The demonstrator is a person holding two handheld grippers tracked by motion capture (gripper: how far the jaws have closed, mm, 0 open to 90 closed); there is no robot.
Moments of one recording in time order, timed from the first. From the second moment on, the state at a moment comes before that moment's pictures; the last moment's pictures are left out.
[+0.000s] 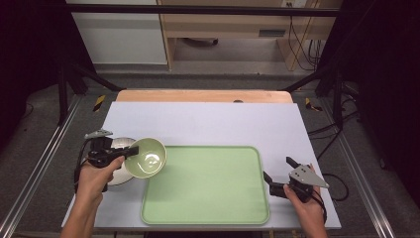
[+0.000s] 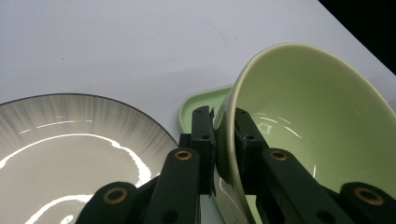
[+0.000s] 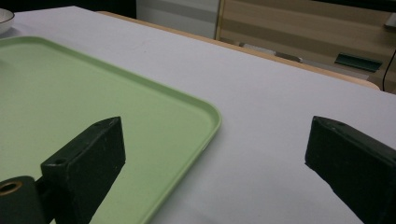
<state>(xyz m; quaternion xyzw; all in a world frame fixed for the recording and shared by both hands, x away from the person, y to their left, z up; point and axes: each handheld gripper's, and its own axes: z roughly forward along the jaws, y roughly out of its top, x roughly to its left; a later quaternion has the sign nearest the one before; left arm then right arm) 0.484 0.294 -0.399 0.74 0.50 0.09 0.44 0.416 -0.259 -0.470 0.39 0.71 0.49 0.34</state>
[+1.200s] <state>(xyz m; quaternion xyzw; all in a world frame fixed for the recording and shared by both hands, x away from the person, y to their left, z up) 0.480 0.206 -0.430 0.79 0.44 0.06 0.41 0.416 -0.259 -0.469 0.39 0.71 0.49 0.34</state>
